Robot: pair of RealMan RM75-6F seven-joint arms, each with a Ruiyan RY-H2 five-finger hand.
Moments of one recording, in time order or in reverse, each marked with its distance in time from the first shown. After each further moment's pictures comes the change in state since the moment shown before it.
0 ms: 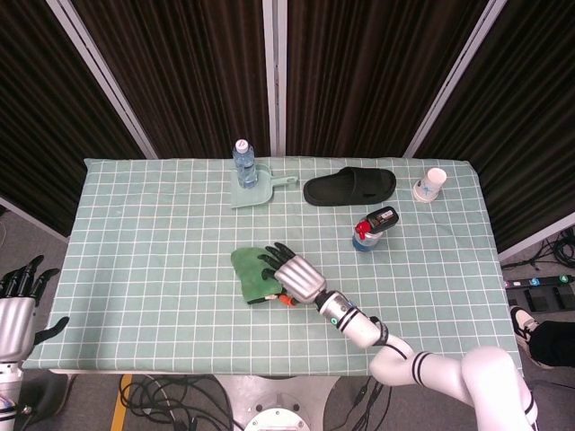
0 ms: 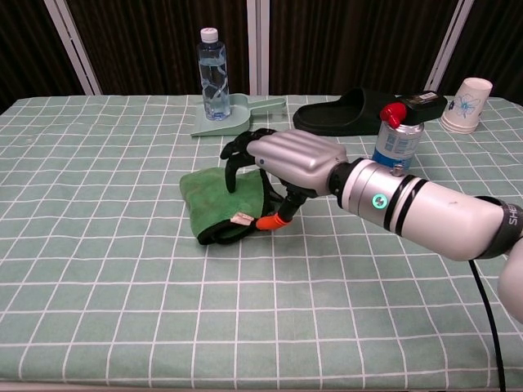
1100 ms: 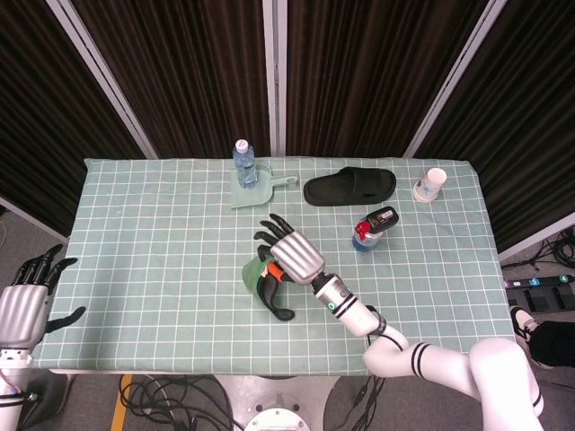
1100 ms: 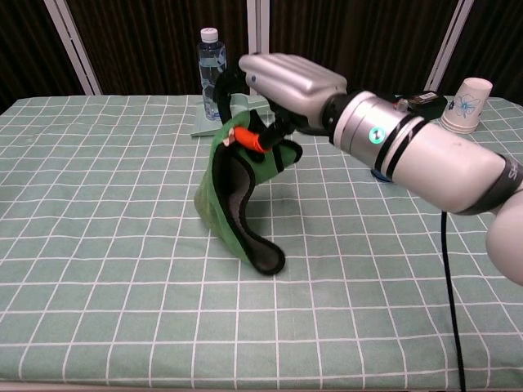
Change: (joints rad) left arm -0.073 0.005 -0.022 0.015 0.036 -0.064 -0.160; right arm 0.052 0.082 0.112 -0.153 0.101 0.097 -0.050
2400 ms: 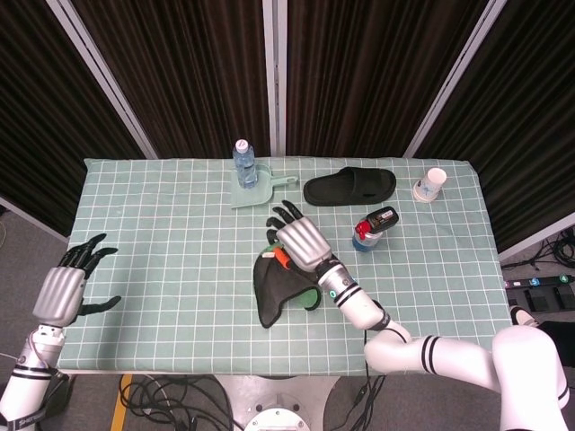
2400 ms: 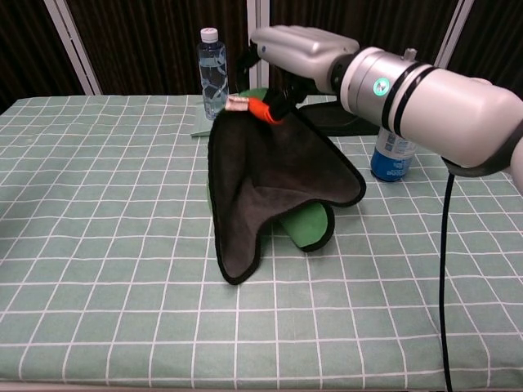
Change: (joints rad) left arm -0.125 -0.061 -0.004 0.050 0.003 -0.122 -0.163; right arm 0.054 0.128 0.052 -0.226 0.335 -0.079 -0.306
